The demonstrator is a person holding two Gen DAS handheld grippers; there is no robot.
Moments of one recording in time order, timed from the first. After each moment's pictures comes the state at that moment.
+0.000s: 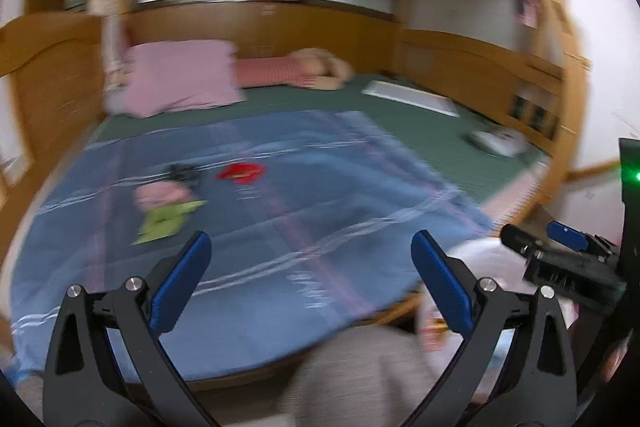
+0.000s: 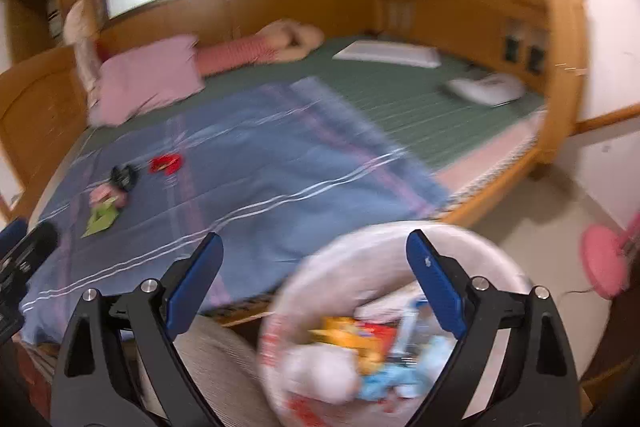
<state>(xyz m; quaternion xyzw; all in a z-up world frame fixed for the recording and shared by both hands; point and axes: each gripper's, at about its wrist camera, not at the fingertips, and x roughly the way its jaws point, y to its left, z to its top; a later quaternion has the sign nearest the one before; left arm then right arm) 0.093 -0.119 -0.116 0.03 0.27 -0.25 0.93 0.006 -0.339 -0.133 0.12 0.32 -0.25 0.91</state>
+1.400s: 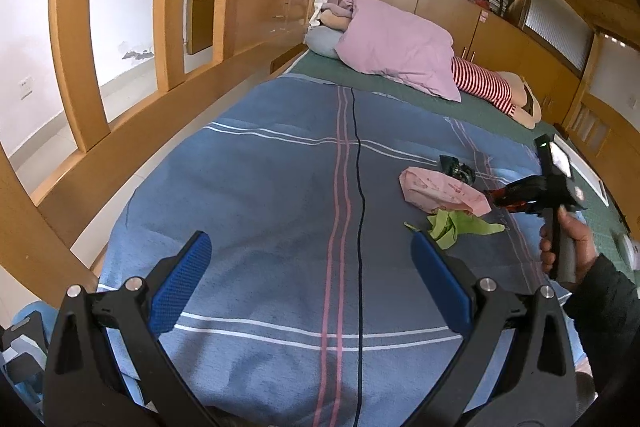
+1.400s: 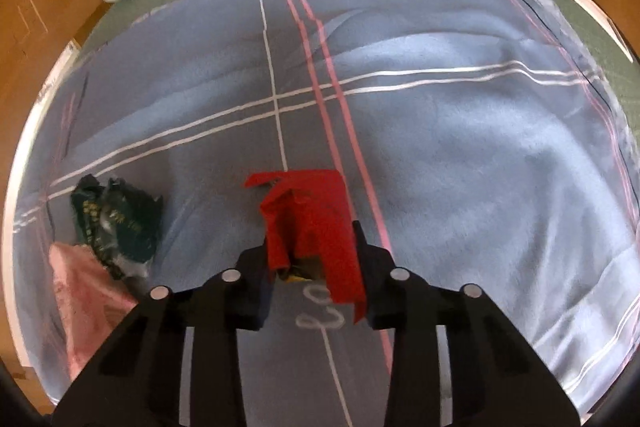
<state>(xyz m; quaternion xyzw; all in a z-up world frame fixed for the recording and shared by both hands) 0.244 0.121 -0.183 -0.08 0.34 0.02 0.94 0.463 -0.276 -0.277 0.12 0.54 -0.09 0.83</state>
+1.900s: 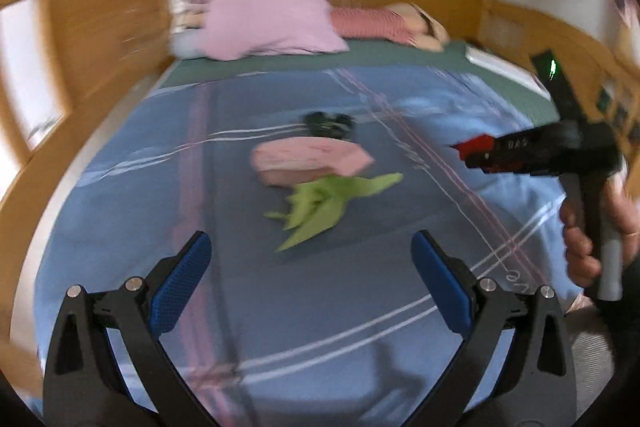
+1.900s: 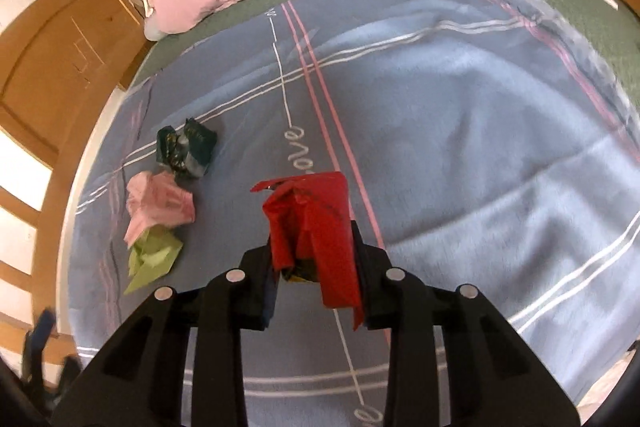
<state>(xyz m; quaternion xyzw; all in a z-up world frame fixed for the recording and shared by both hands) 0.284 -0.023 -0.212 0.07 0.35 -0.17 0.92 0.328 -0.296 -0.239 0.20 0.48 -0.04 0.85</state>
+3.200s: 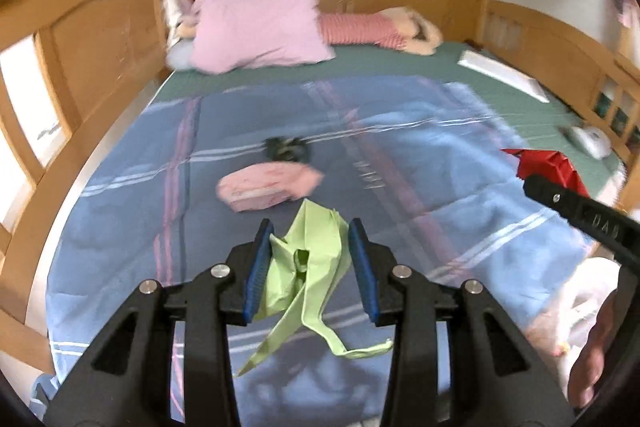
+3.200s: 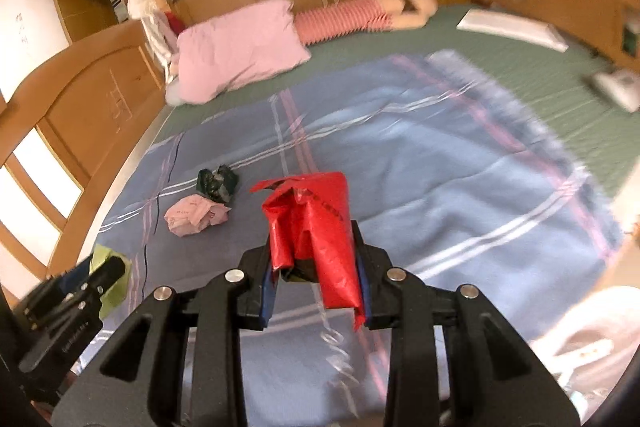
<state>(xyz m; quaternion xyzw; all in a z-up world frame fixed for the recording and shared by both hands) 0.230 -0.076 -0.143 0.06 0.35 -0.16 0.92 0.176 -0.291 -0.141 0.16 0.34 -0.10 0.92</state>
